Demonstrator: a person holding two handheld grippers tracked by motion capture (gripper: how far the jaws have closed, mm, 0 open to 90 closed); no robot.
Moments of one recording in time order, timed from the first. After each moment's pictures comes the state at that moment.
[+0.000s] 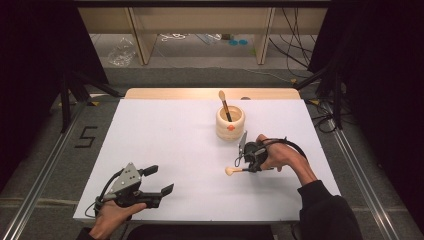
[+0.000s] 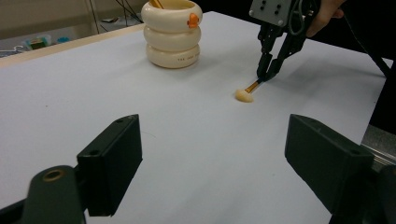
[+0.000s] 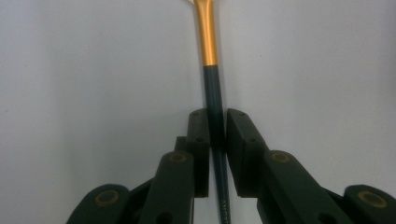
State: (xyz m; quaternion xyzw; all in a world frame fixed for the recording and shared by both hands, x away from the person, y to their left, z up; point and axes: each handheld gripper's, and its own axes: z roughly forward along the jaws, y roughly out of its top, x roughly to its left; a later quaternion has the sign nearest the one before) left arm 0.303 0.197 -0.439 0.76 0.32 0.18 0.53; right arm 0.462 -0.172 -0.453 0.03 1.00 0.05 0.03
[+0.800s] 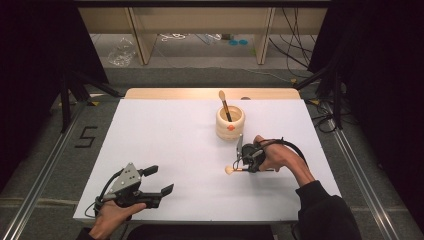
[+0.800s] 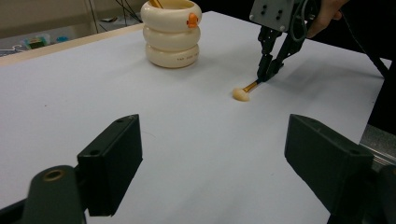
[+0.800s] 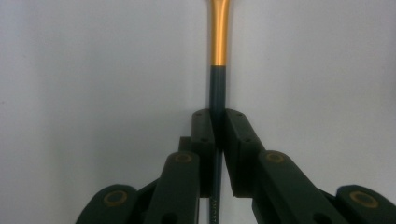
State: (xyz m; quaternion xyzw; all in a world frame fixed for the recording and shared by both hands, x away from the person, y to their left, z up) left arm 0.303 0.198 -0.440 0.76 0.32 0.17 0.54; right arm 0.457 -0.164 -0.451 0.02 1.00 0.01 0.03
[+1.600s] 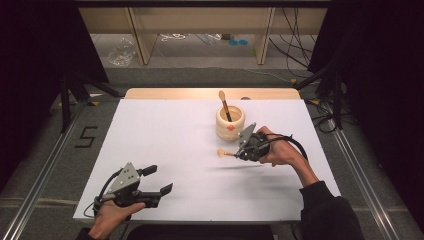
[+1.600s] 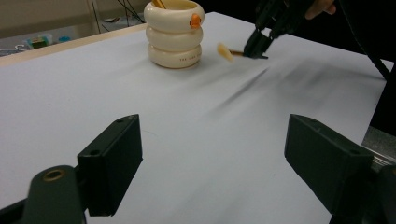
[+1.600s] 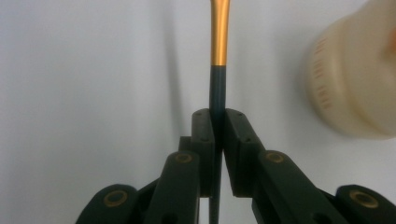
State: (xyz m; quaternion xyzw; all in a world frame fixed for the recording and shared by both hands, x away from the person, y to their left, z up) left arm 0.302 0.199 -0.440 0.76 0.33 0.17 0.53; right arm 0.461 -0.173 -0.424 0.02 0.98 0.18 0.10
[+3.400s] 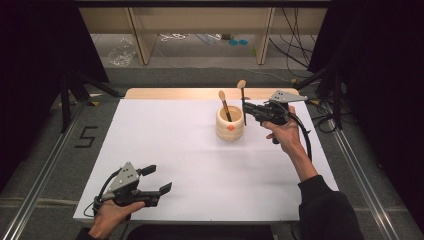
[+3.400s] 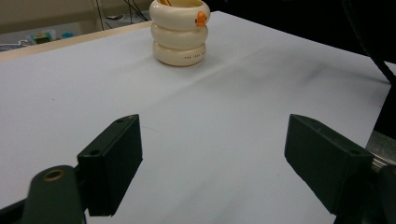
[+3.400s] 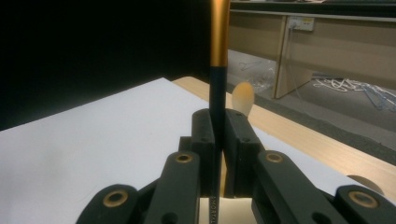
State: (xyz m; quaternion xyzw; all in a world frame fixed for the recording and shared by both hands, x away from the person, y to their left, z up) left arm 0.304 0.201 -0.441 0.75 0.34 0.17 0.54; right arm 0.503 -0.222 -0.381 0.28 0.75 0.58 0.17
